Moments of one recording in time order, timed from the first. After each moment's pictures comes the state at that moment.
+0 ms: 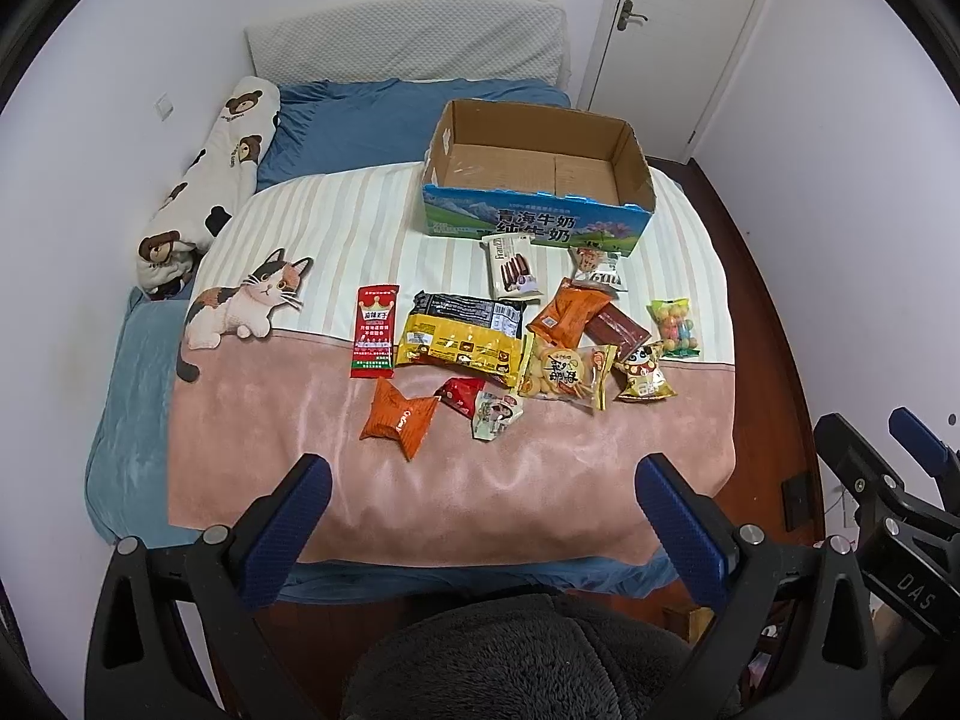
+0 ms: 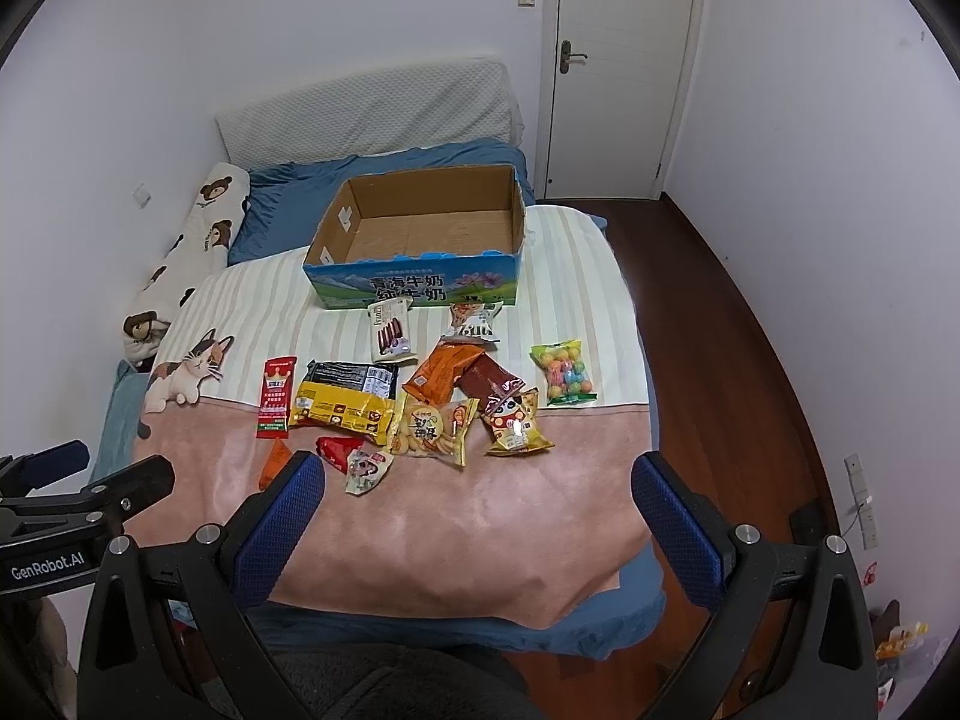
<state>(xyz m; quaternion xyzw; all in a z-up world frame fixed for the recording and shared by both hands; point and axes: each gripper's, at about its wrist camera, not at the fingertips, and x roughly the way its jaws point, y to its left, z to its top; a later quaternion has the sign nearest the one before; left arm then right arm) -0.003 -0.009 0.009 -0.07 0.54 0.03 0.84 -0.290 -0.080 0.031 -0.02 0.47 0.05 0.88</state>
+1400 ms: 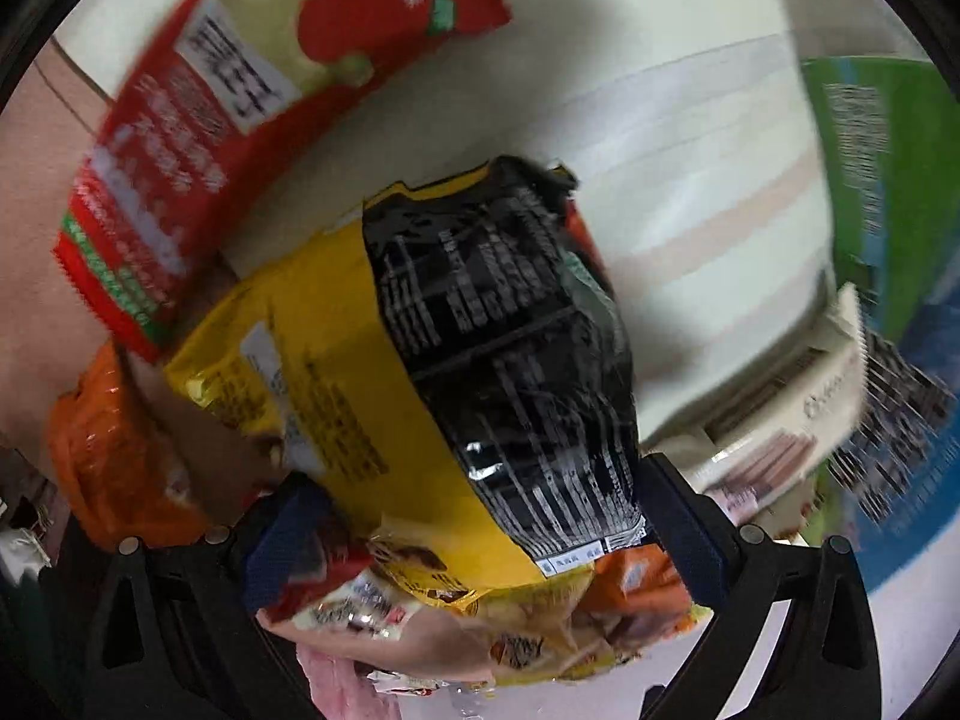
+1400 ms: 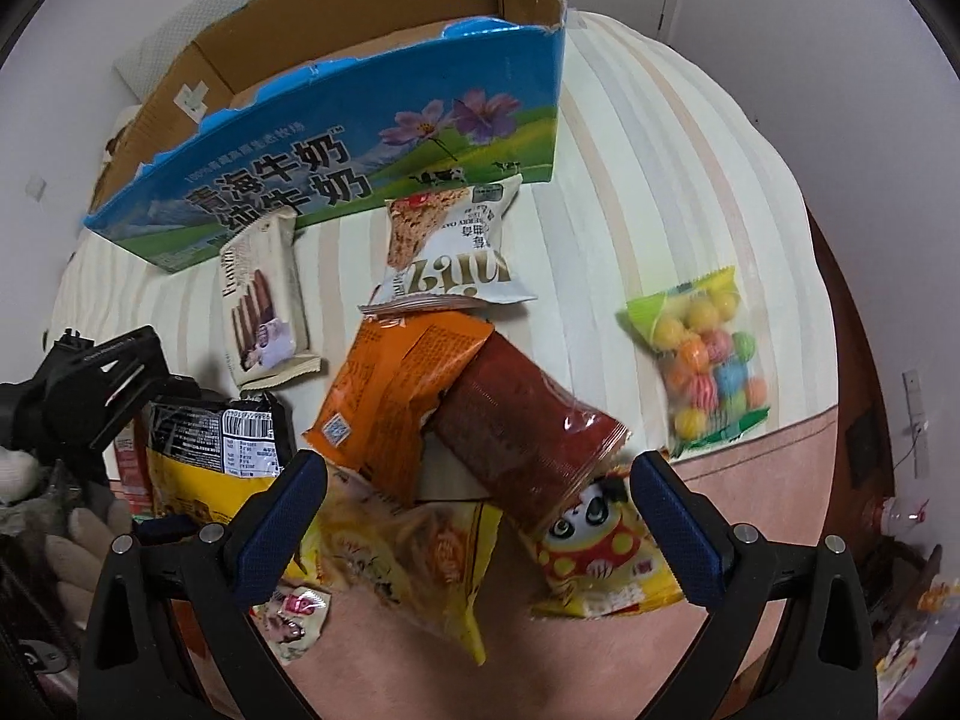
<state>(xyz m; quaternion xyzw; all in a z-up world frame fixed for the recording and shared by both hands) 0.230 0.091 -0.371 -0.50 0.69 0.19 0.49 -0.041 -0.051 -0.271 0.03 0.61 0.01 0.79</state>
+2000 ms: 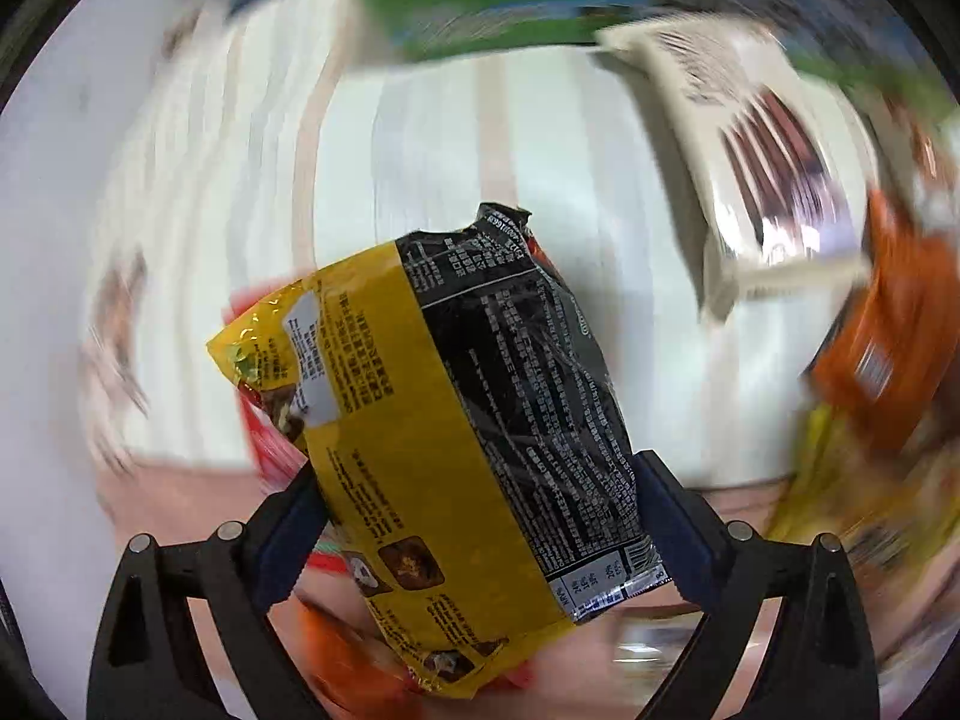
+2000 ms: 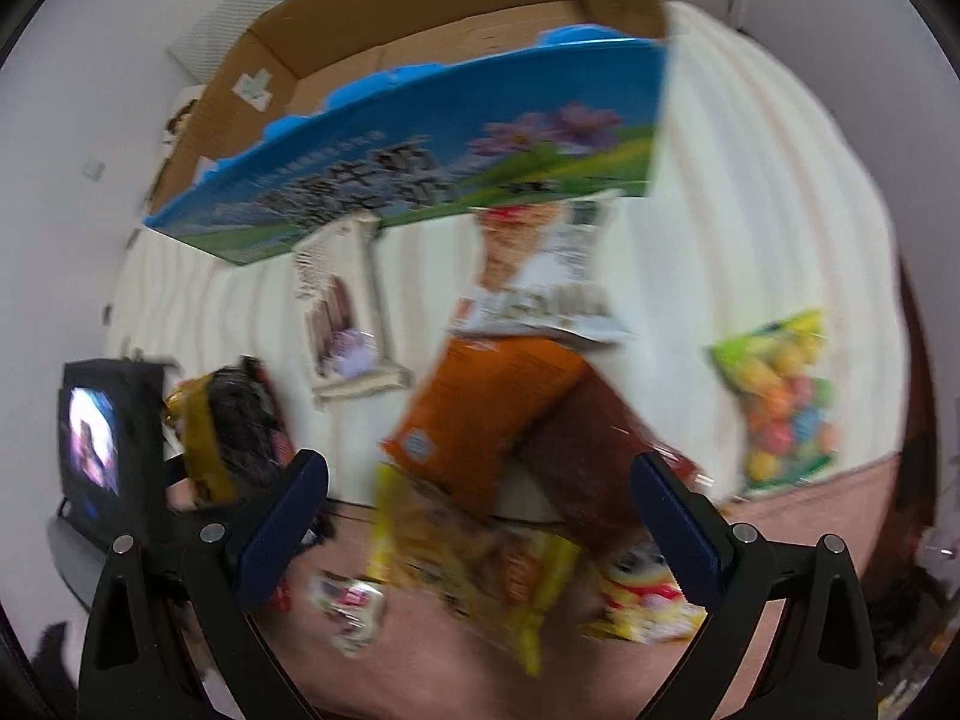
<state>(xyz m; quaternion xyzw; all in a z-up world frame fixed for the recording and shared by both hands) 0.217 -0.002 -0.318 0.09 0.67 0.07 0.73 -0.021 -0.036 -0.266 0.08 0.62 0.10 0.77</state>
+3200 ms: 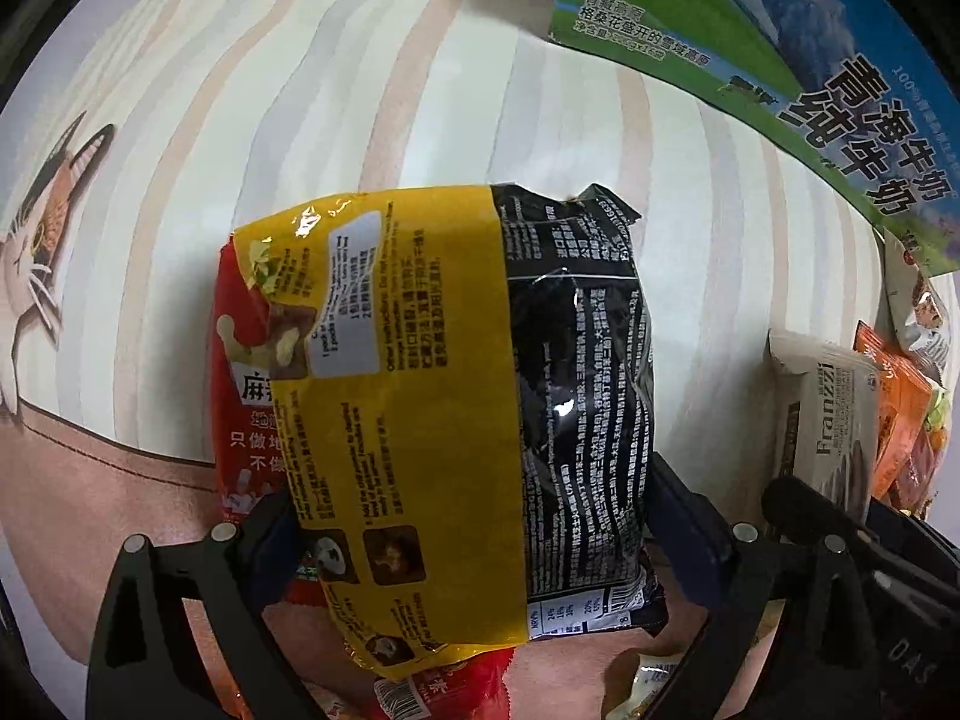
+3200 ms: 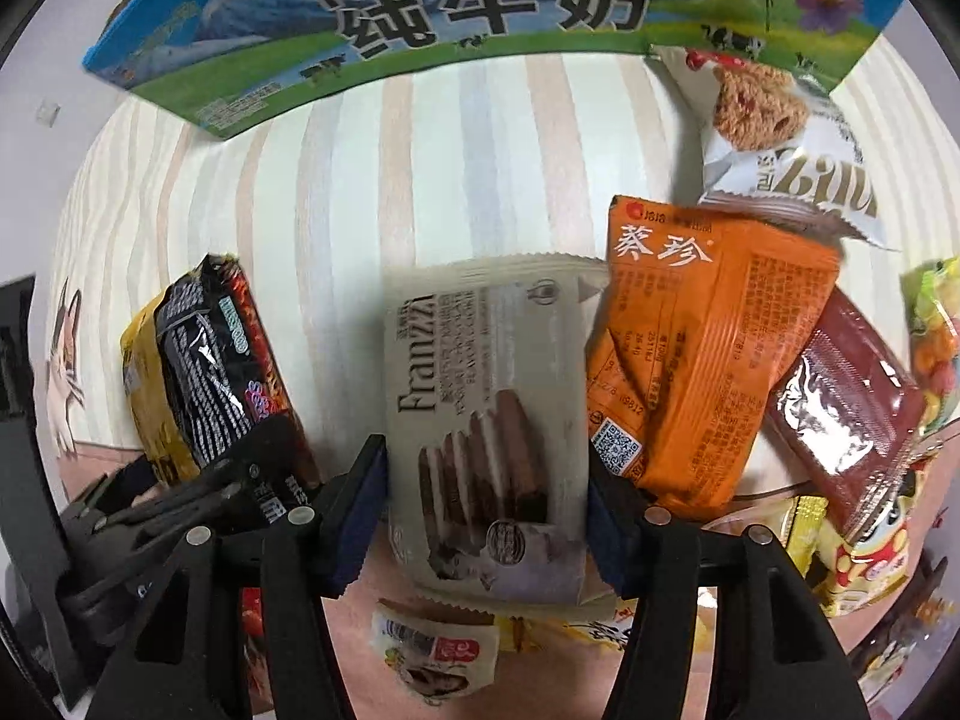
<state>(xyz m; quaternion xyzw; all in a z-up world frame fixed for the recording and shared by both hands) 0.192 0.161 -0.368 -0.14 0.65 0.05 0.74 -0.046 0.051 -0.338 0.04 0.68 0.07 0.73</state>
